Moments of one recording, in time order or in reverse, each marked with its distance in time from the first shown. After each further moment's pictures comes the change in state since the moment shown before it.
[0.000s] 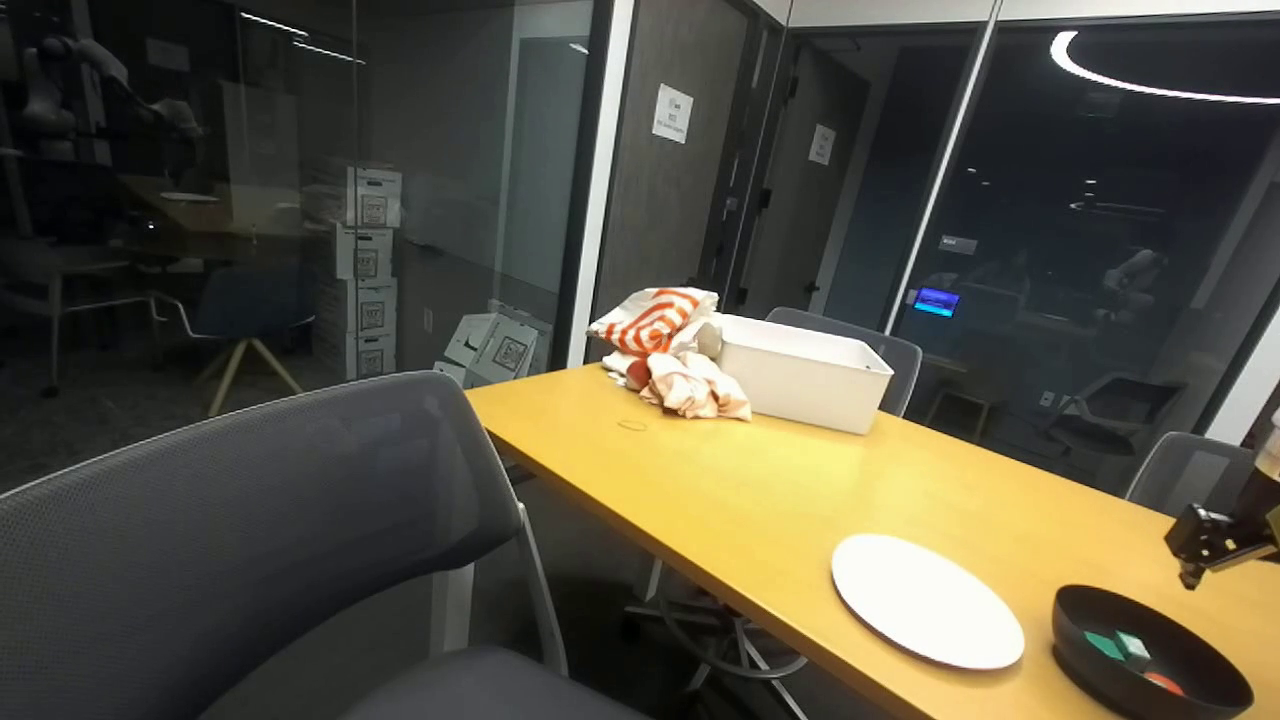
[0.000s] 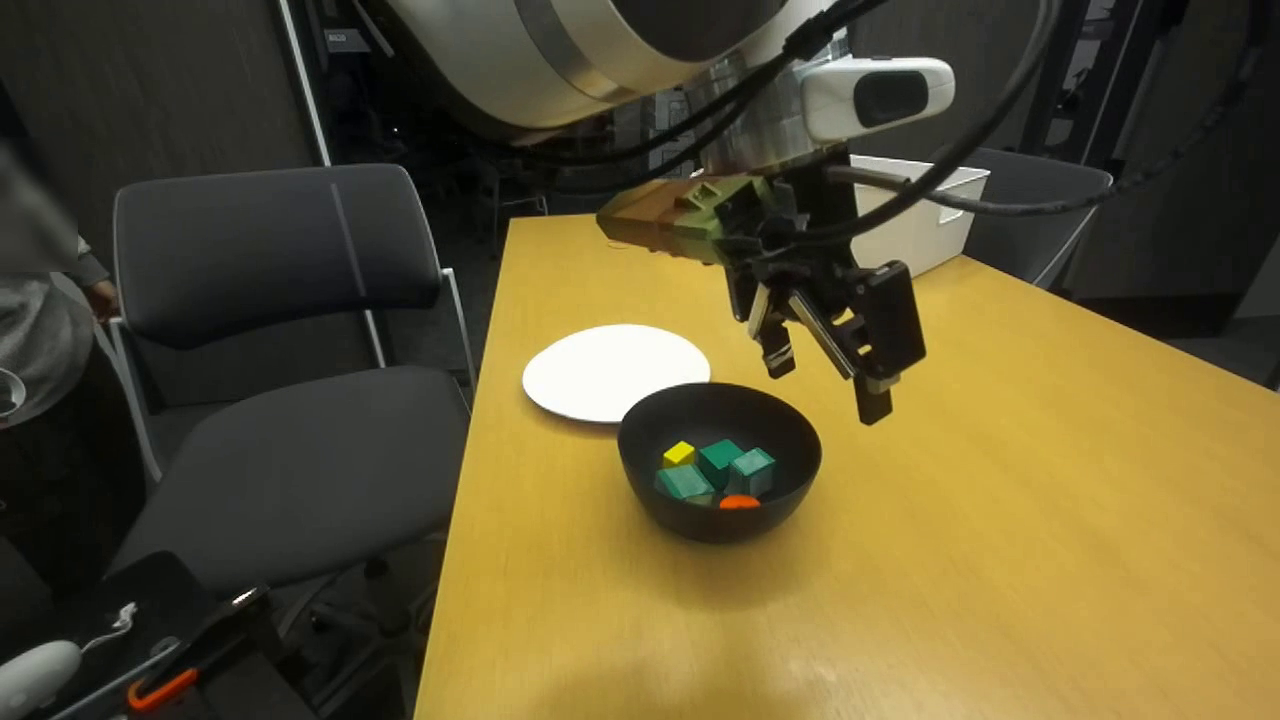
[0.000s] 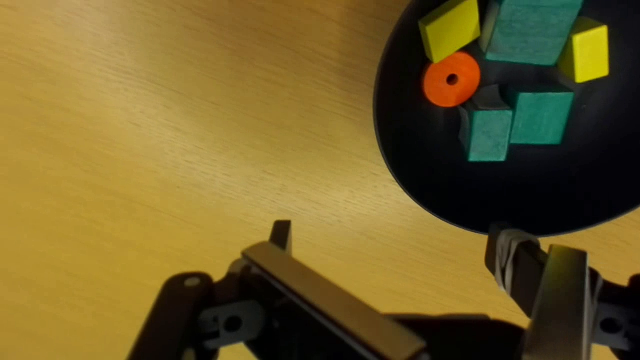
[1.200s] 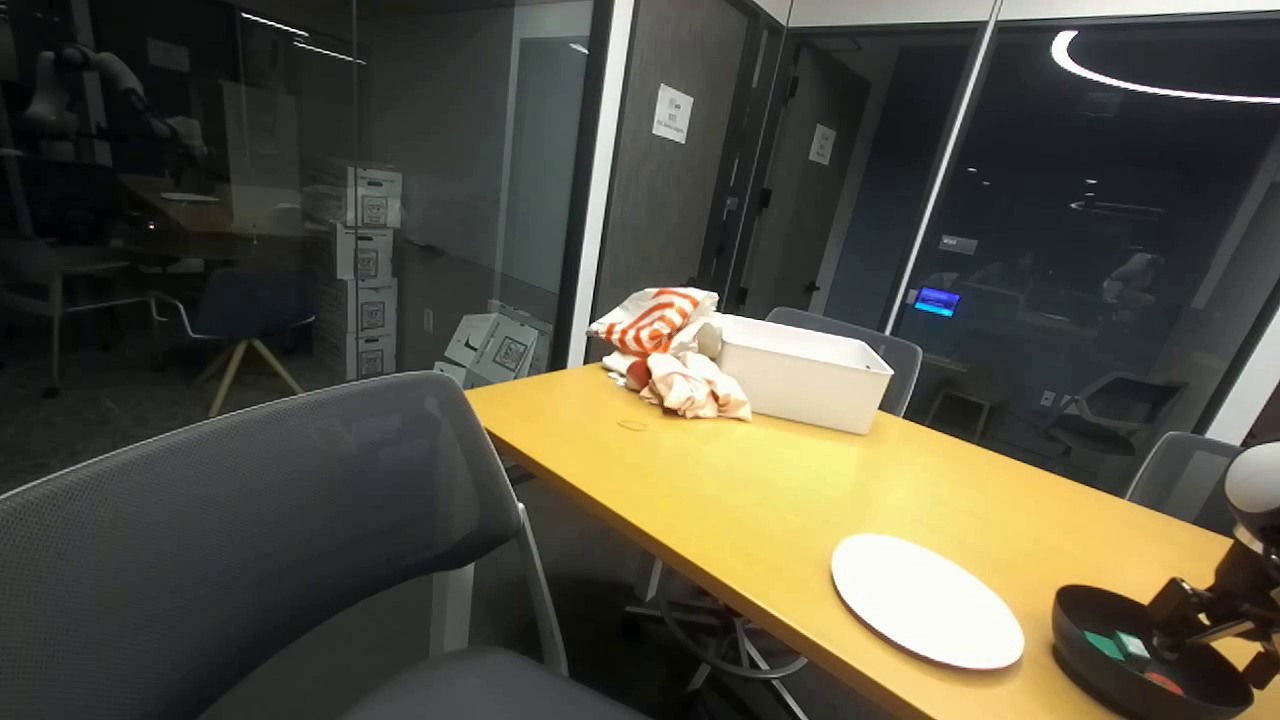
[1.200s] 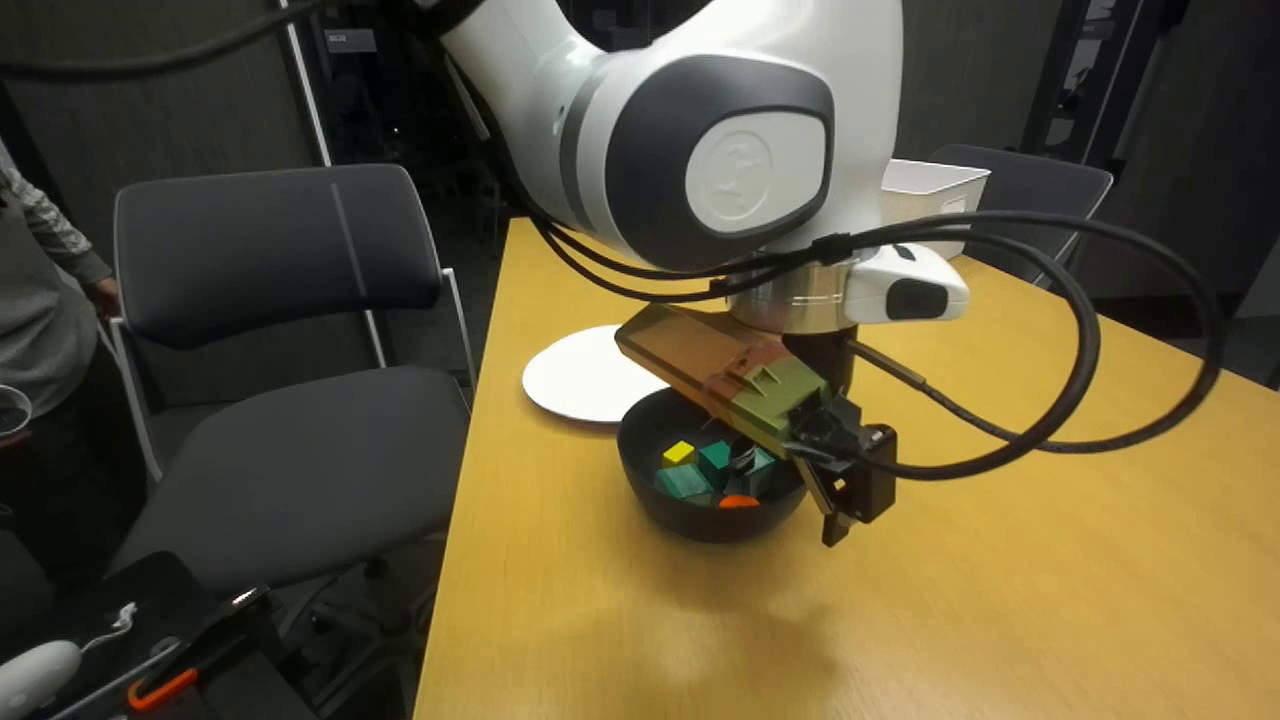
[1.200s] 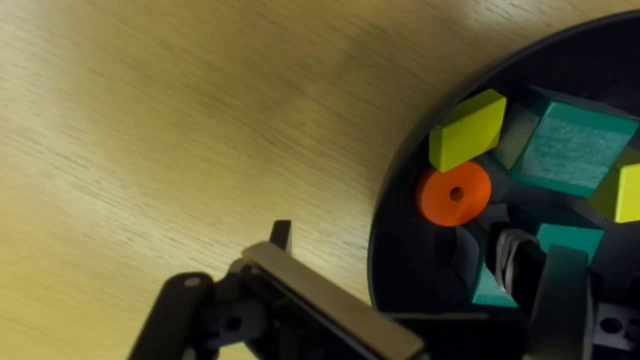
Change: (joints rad) arm -0.016 0.185 -0.018 0.002 0.361 0.058 -0.467
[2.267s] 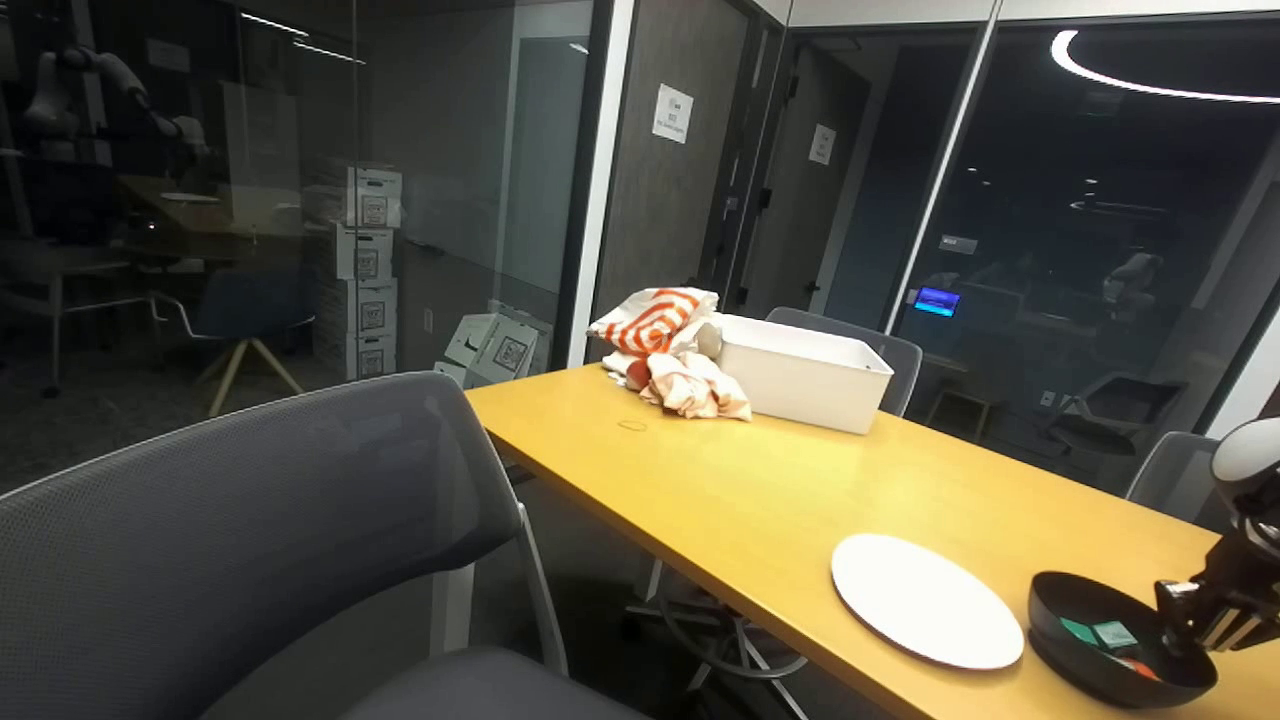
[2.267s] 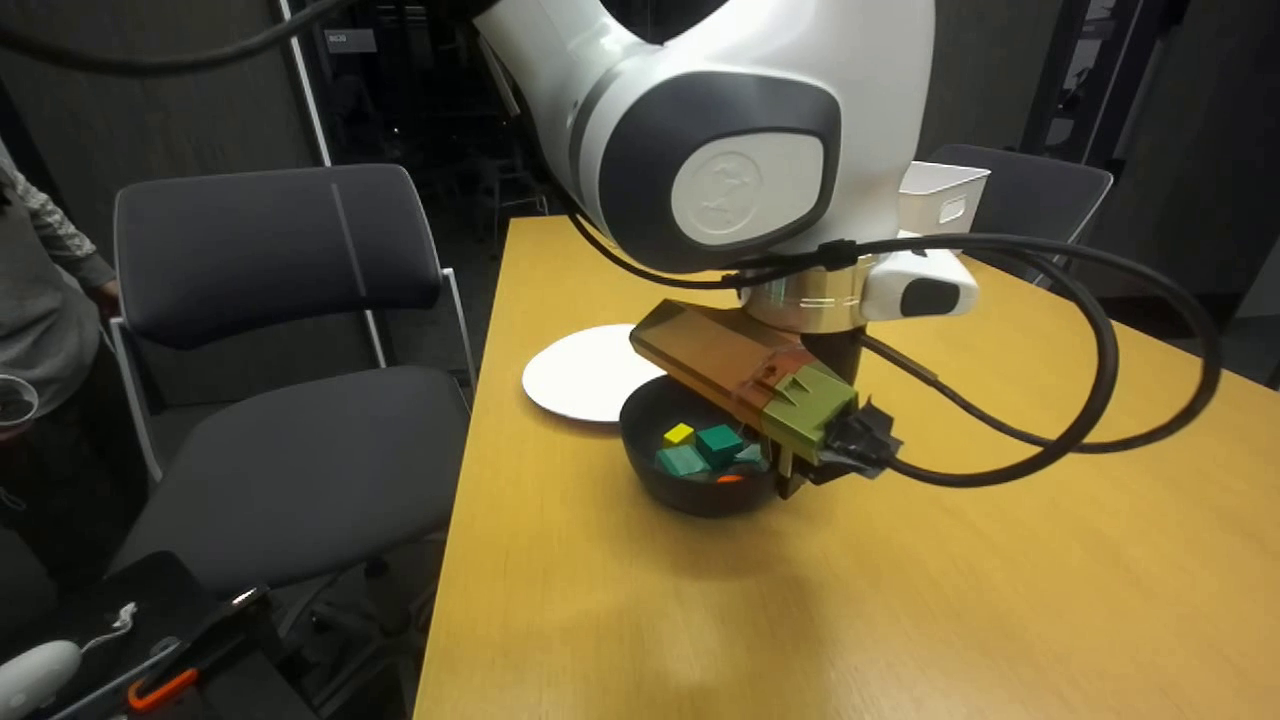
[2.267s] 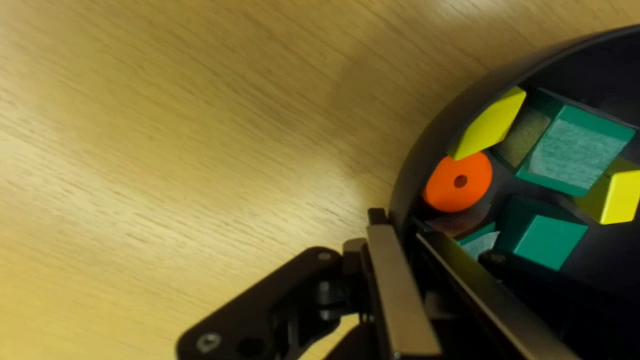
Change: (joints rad) arm -0.024 0.017 0.035 0.023 0.196 0.030 -0.240
